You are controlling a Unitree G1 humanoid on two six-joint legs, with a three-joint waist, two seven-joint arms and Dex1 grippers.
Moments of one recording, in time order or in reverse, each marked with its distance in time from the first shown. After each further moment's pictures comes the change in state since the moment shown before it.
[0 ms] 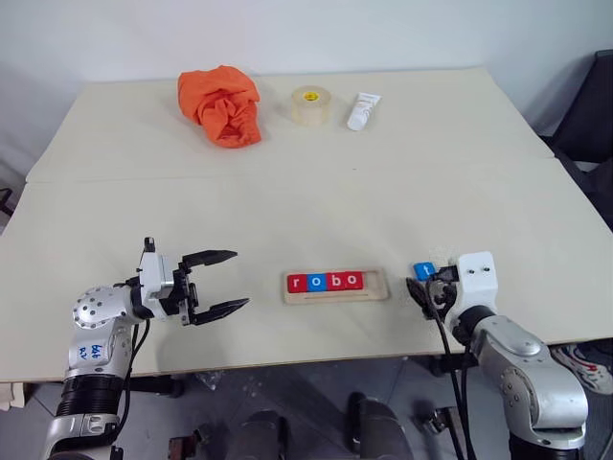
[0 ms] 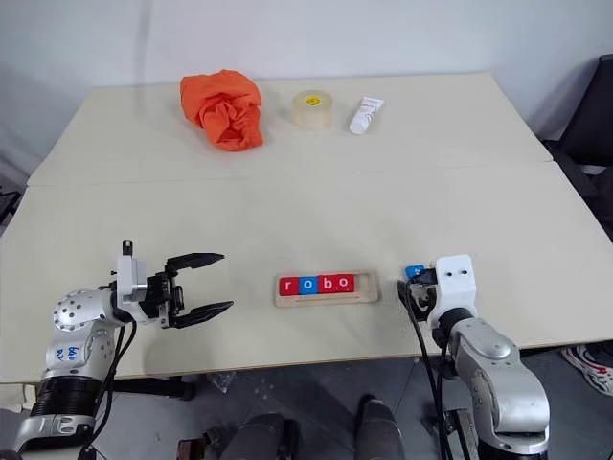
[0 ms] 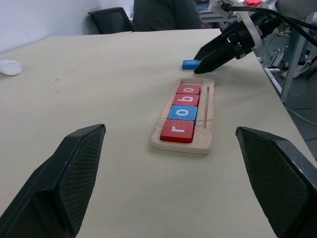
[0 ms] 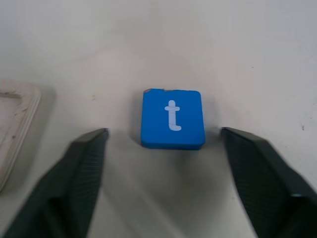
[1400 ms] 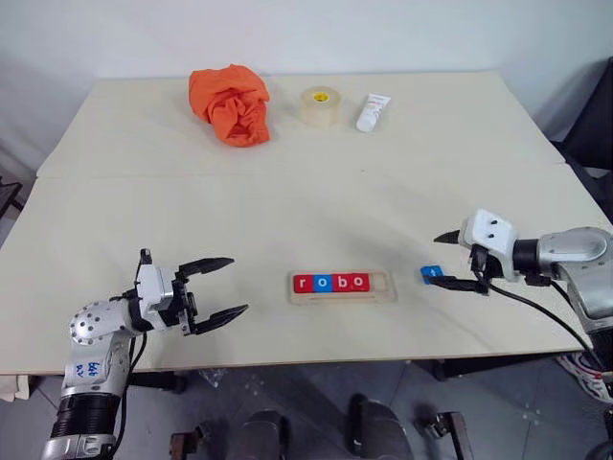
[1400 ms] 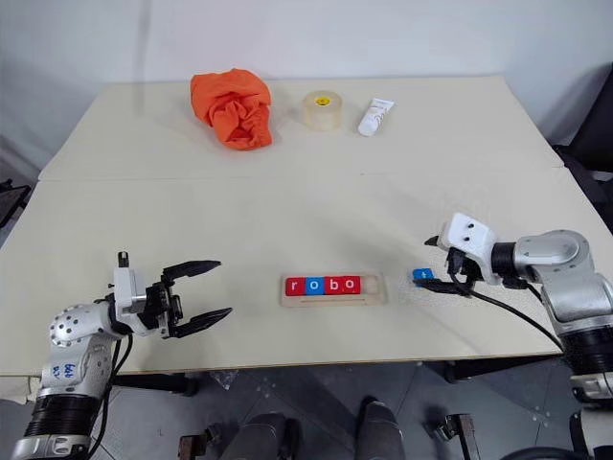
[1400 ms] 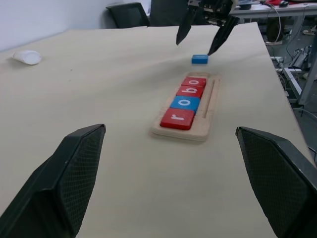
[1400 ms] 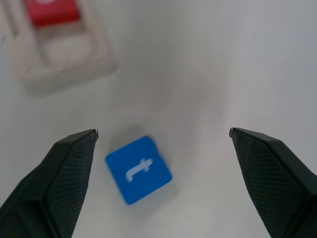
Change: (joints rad) left arm 0.125 -0.007 0.015 -0.109 0.002 -0.007 0.083; right arm -0.507 -0.634 0.325 0.880 -0.126 -0.839 1.041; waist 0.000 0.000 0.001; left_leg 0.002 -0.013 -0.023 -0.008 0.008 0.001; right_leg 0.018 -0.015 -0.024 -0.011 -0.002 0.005
